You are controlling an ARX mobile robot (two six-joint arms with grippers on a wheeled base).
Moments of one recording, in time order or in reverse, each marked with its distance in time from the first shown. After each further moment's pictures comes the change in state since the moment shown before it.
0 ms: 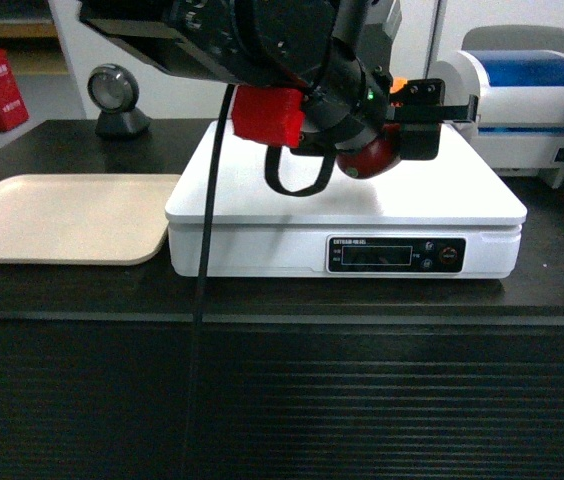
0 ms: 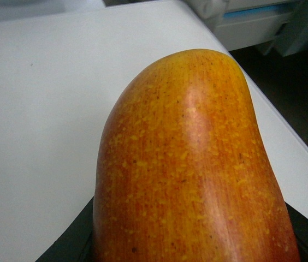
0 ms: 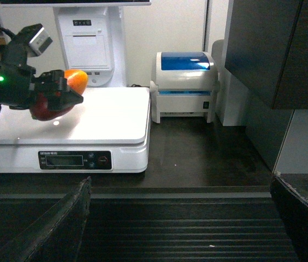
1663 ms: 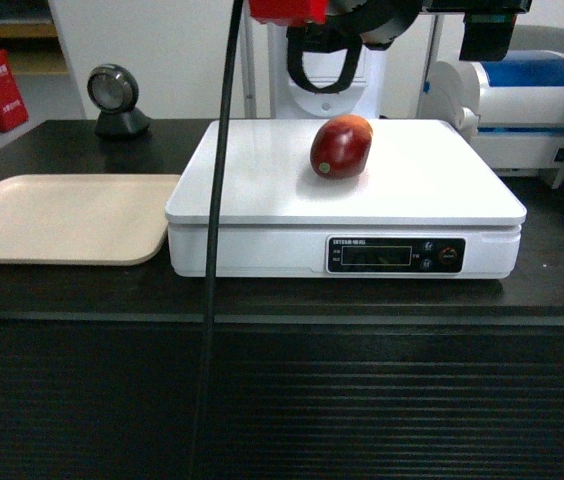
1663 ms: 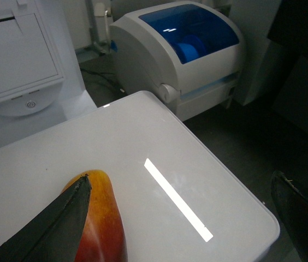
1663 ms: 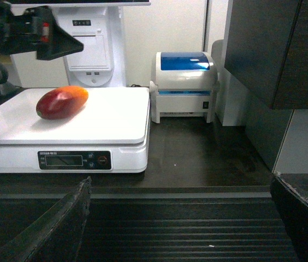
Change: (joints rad) left arm -0.012 -0.089 0.076 -0.004 0.037 0.149; right arm 0.000 0.000 0.000 0.000 0.000 0.000
